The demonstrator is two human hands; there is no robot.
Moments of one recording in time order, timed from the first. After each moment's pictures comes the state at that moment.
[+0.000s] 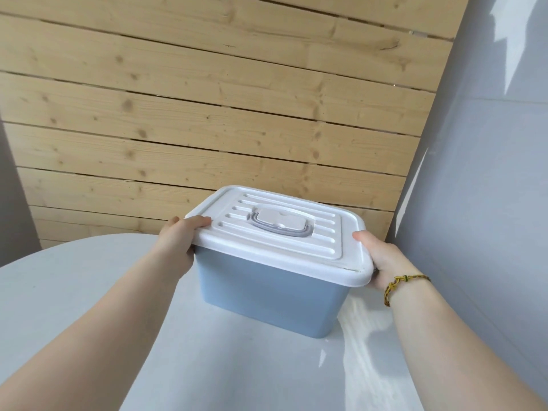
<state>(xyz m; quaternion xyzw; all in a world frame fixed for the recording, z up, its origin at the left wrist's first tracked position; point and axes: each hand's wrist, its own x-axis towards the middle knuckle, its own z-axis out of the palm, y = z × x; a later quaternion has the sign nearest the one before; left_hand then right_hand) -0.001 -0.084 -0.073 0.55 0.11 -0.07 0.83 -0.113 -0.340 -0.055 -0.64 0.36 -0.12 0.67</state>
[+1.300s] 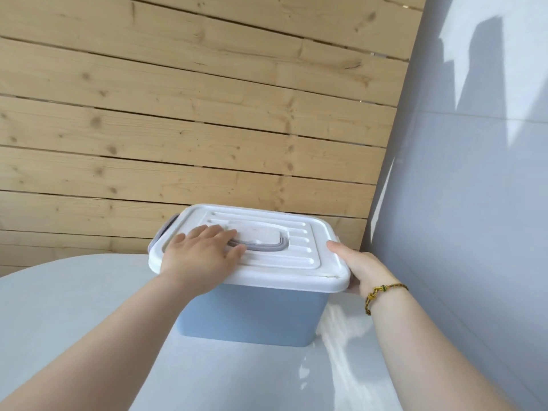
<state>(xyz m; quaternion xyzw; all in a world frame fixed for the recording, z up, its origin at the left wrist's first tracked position) -0.042 -0.125 -0.056 0.95 -0.24 0.10 0.17 -0.124 -0.345 -0.049 -0.67 0.35 -0.12 0.64</state>
